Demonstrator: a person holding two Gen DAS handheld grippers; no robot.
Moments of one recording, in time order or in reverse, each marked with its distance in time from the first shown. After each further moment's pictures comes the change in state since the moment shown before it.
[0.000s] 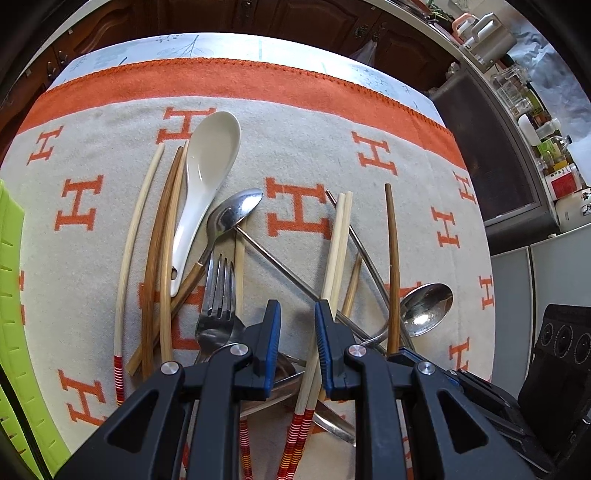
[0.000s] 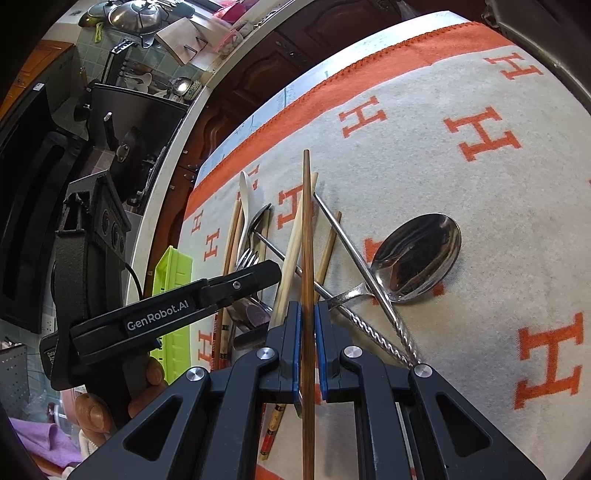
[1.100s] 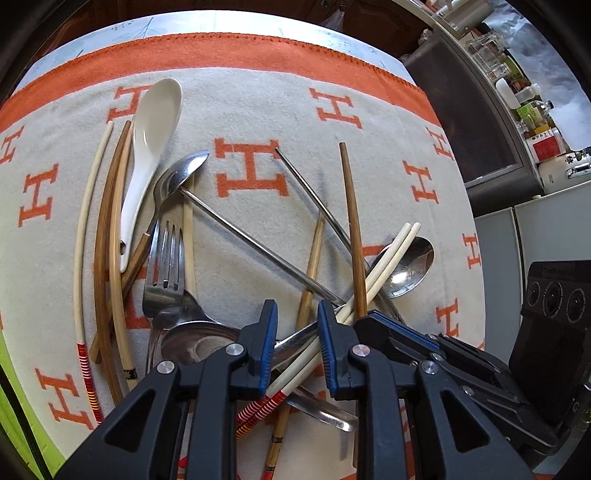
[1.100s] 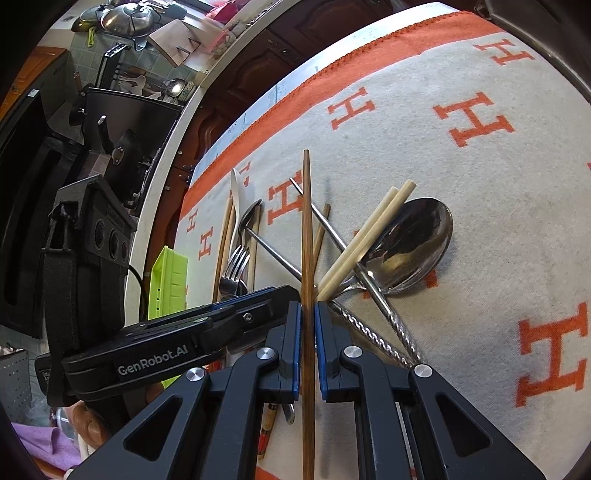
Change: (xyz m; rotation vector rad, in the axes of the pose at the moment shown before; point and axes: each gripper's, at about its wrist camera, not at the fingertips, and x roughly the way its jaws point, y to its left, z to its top) left arm 0.018 -0.015 -0.010 0.090 0.101 -0.081; right arm 0.007 -0.010 -0.001 0.027 0.008 -0.013
